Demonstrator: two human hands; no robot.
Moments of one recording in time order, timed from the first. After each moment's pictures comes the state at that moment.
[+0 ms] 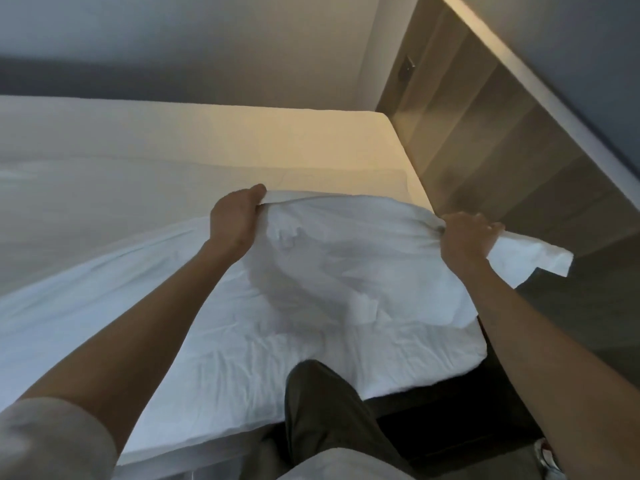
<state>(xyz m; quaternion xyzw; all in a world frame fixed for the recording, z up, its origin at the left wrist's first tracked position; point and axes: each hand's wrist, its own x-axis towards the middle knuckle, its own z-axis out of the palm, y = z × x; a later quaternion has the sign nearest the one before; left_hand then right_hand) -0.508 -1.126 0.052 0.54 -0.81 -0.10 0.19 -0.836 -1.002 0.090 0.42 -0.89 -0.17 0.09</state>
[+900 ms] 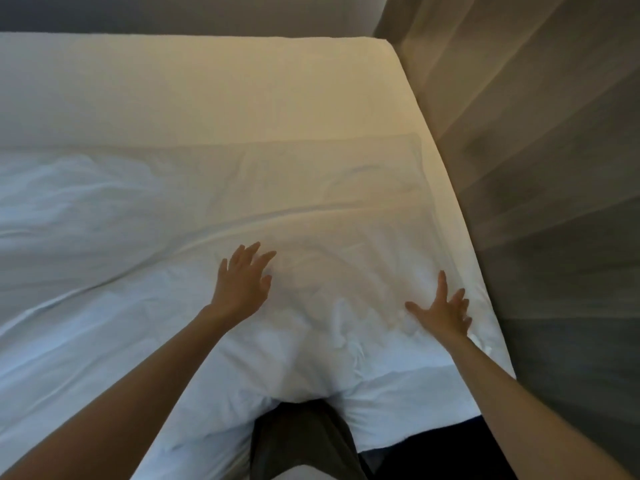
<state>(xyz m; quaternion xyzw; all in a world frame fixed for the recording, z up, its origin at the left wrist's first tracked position) -0.610 -1.220 -0.176 0.50 -0.82 -0.26 -0.05 -0.932 -1.048 -0.167 0.23 -0.92 -0.04 -0.31</state>
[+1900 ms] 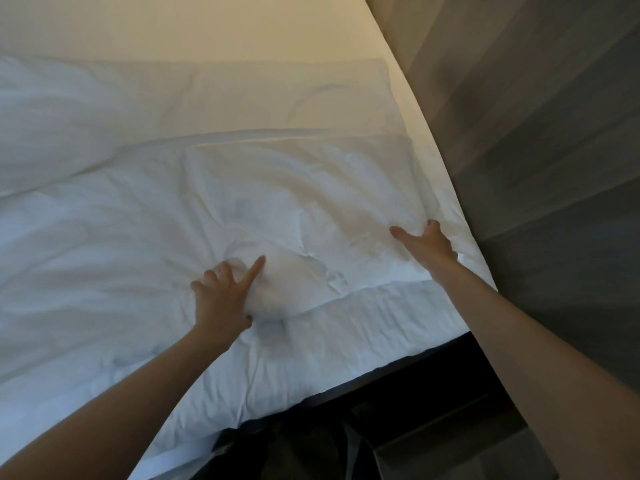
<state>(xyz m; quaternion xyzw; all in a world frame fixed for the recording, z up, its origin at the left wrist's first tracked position) -0.593 -1.023 -0.240 0.48 -0.86 -0.02 -0.20 -0.925 -0.972 -0.171 0.21 -0.92 0.13 -0.30</state>
